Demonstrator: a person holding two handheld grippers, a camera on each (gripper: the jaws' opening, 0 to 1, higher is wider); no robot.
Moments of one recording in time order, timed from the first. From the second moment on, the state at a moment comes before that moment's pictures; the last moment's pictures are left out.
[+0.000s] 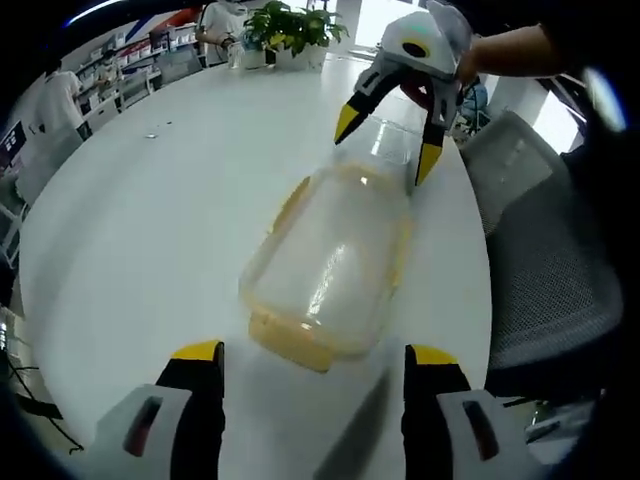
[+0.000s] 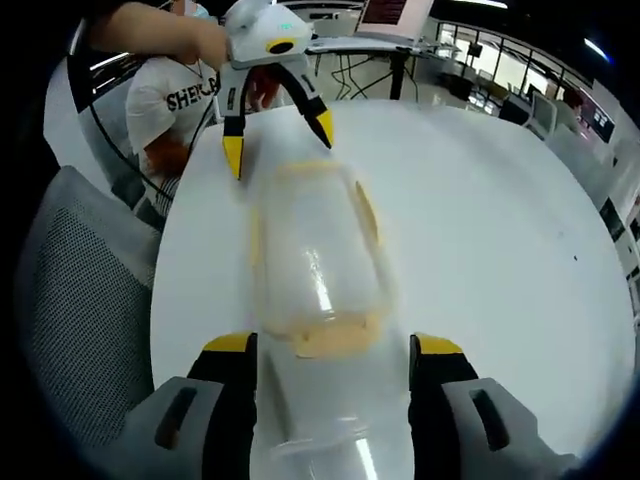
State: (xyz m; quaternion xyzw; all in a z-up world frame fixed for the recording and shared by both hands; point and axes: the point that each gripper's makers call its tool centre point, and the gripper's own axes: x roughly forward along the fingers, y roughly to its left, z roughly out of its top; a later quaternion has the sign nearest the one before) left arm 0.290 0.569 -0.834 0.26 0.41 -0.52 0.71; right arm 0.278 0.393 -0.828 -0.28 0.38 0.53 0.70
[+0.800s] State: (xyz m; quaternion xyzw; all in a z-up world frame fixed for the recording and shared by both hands) left arm 0.301 0.566 -0.841 0.35 0.39 -0.57 0.63; right arm 0.282 0.395 -0.844 -0.36 0.41 0.55 0.63
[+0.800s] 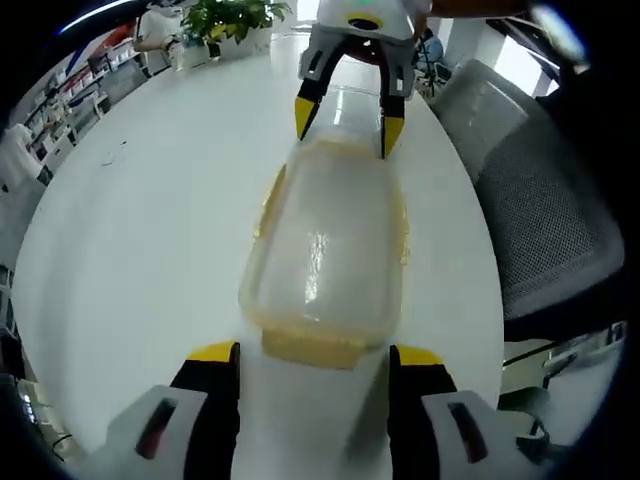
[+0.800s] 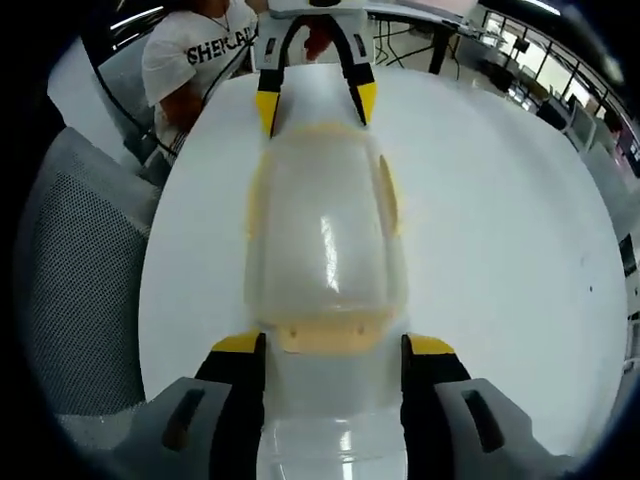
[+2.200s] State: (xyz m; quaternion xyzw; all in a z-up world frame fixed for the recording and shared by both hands) left arm 0.291 0.560 -0.844 0.41 0.39 -0.58 0.59; right arm 0.279 0.400 -0.841 -0.40 0.42 0.57 0.58
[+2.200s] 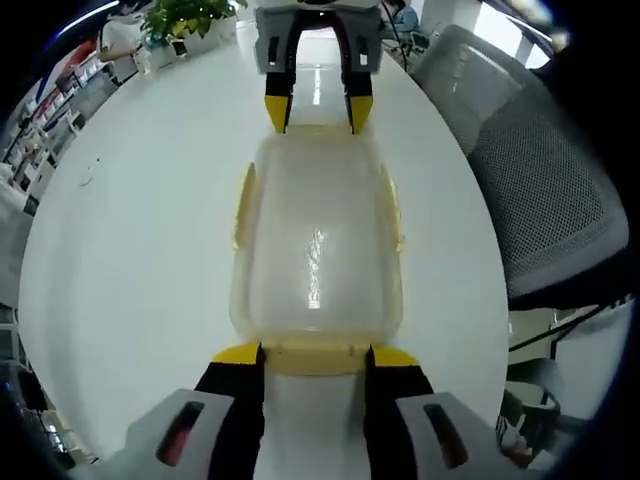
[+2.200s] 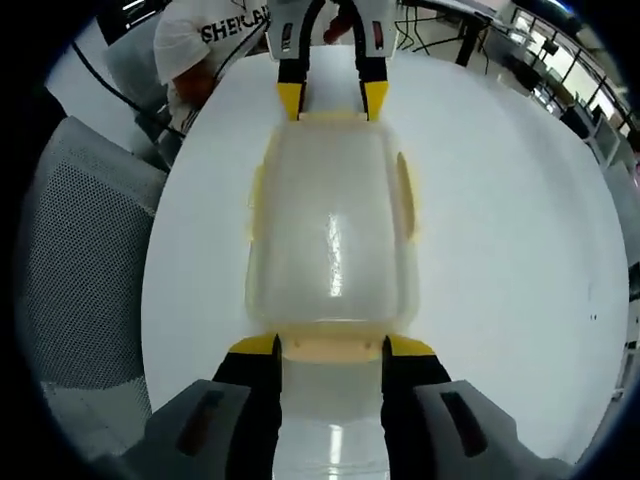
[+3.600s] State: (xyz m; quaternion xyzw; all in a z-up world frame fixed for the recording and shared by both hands) left arm 0.289 0.520 -0.763 0.39 0.39 -0.56 0.61; right arm 0.284 0.360 -0.770 -0.40 0.39 0.60 0.57
